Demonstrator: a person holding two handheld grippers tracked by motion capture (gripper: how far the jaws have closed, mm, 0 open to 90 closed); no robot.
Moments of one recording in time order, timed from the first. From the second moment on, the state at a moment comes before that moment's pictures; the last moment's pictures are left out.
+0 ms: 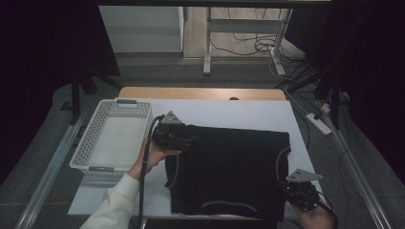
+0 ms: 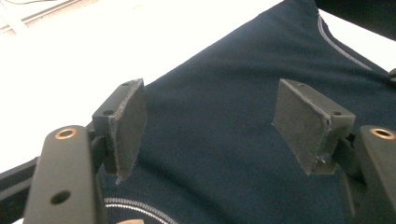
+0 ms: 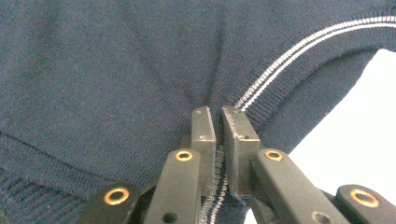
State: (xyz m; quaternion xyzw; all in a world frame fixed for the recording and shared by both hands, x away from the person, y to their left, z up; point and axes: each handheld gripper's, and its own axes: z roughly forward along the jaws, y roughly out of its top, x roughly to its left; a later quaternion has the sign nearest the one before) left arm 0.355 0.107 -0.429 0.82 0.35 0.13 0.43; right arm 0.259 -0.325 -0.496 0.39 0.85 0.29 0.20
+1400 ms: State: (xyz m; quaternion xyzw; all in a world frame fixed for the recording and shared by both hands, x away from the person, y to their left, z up) left arm 0.358 0.116 -0.439 0.83 0.36 0.13 0.41; right arm 0.272 -0.205 -0.488 0.28 0.86 0.41 0.11
